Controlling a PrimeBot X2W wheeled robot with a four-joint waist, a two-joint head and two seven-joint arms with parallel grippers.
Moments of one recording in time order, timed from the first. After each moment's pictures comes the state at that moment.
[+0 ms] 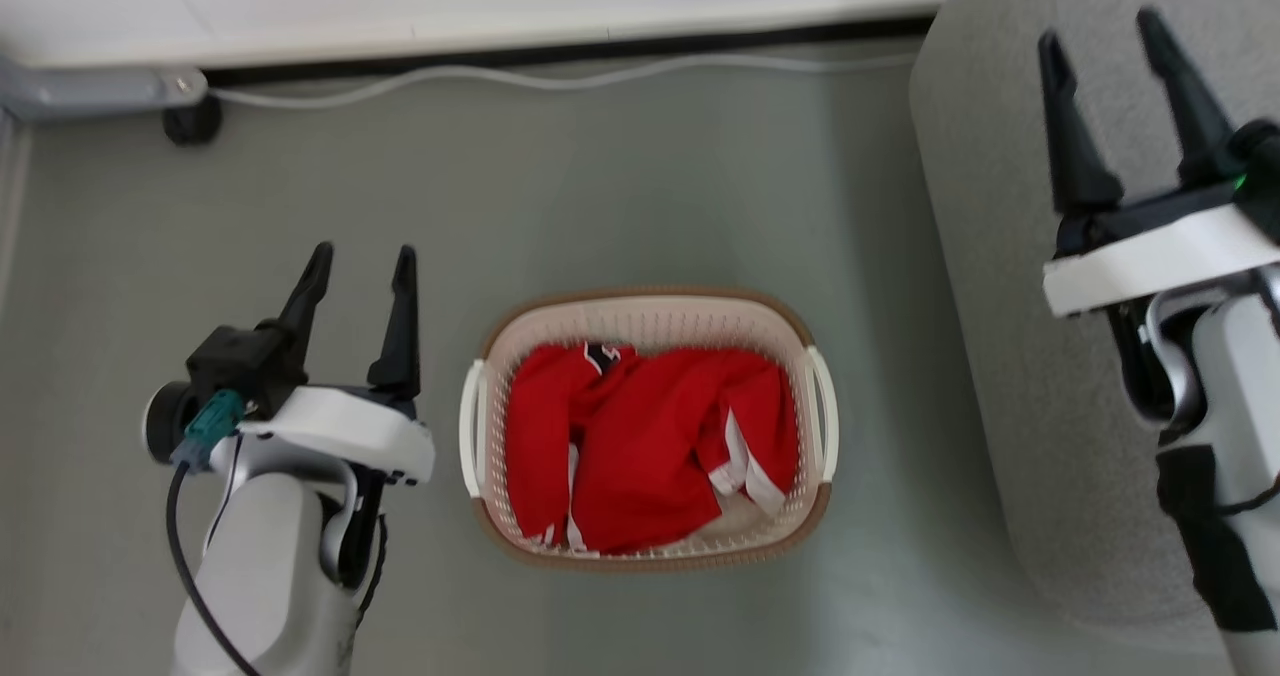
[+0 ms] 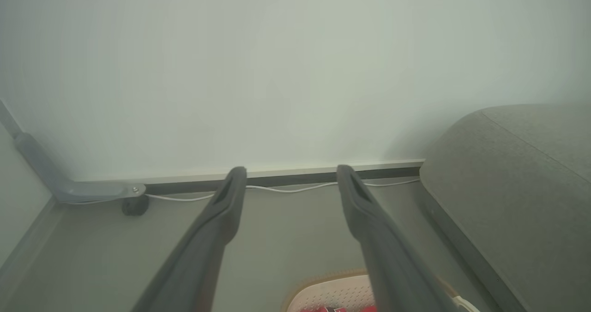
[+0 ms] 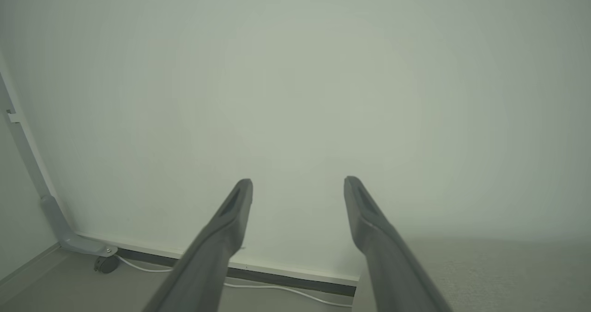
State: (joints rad) left arm -0.41 0.03 -0.01 0.47 -0.15 -0.11 -0.25; right arm -0.64 -0.22 0.18 0.36 0.26 0.13 -0.25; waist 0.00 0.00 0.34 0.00
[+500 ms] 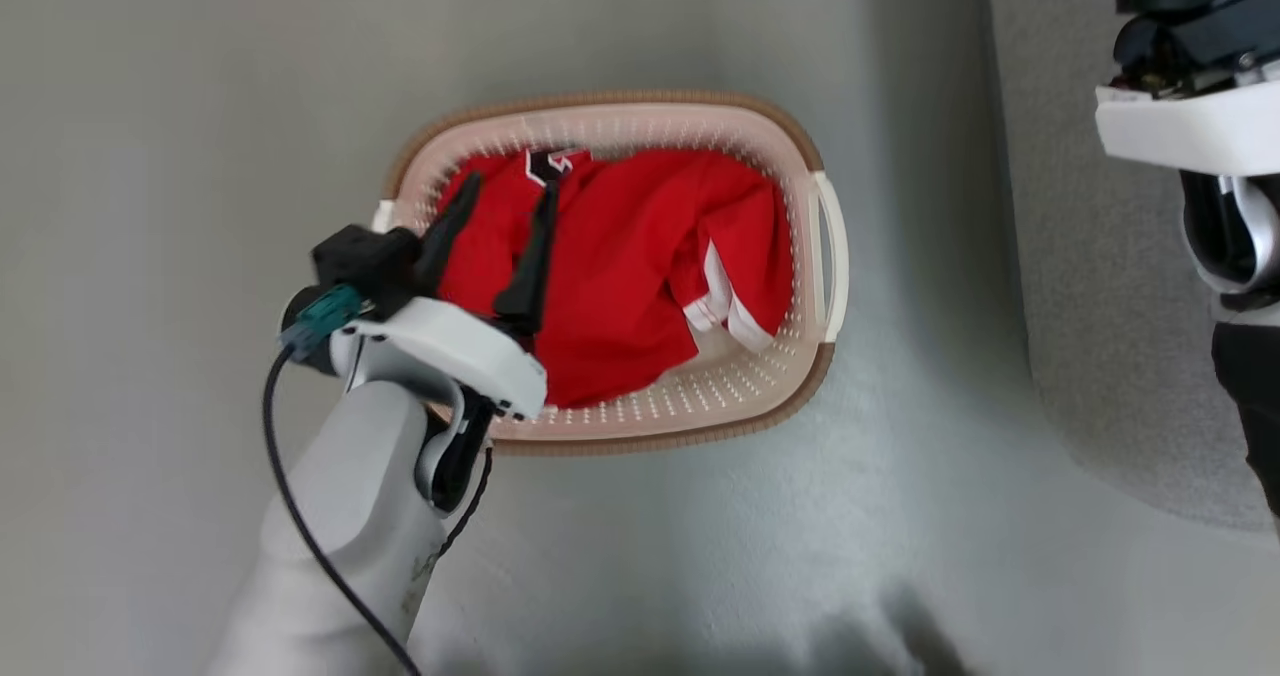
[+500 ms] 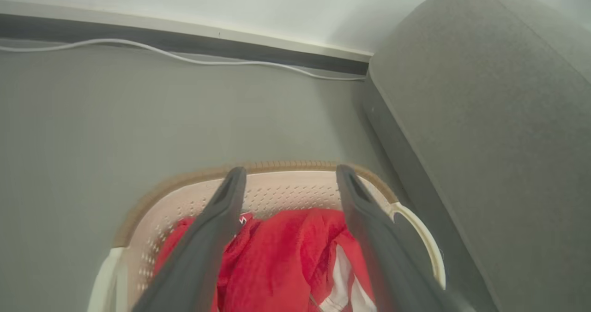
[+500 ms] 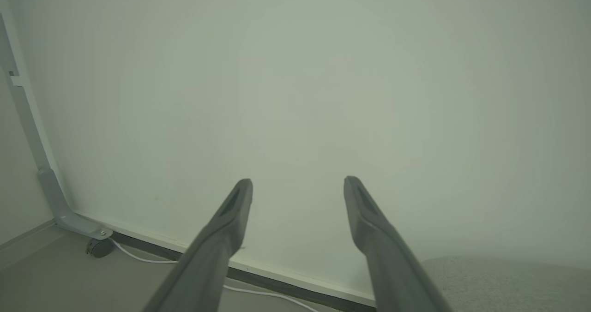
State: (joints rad) left arm -0.63 0.03 -0.33 0.63 -0.45 -0.11 -0.26; right arm -0.86 -0.27 0.23 0.14 0.26 0.13 -0.26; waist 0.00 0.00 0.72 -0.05
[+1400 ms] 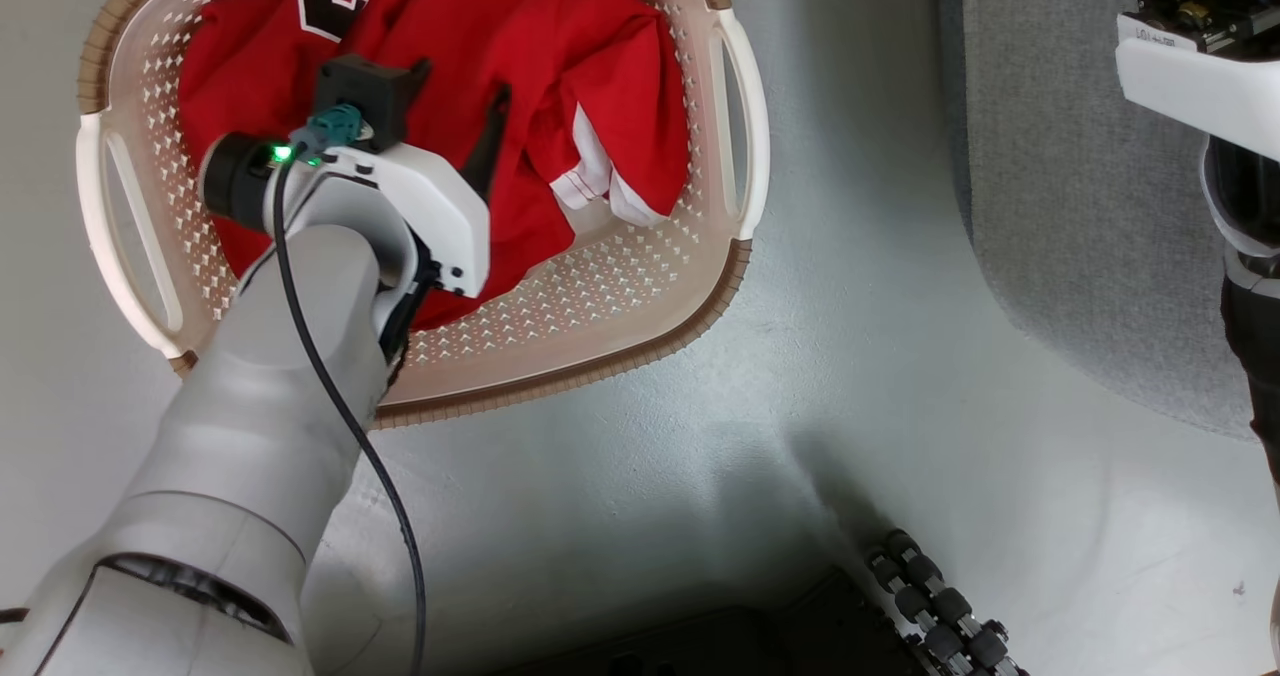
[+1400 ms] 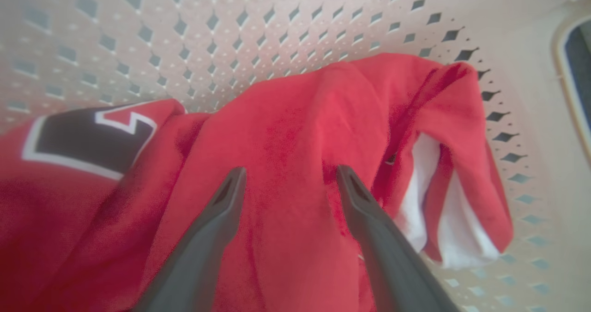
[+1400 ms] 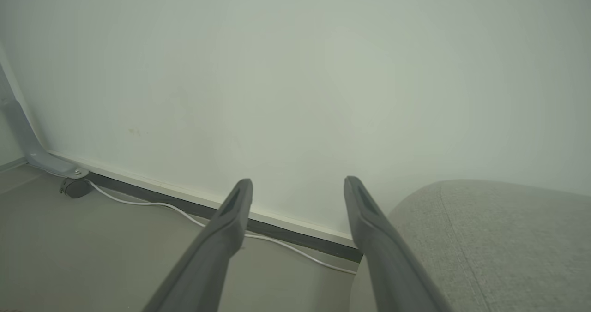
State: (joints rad) left arm -1.07 0.05 -0.62 1.18 -0.48 -0.12 -0.26; right arm -0.95 -0.24 0.25 -0.02 0.26 0.13 -0.26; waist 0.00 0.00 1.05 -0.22
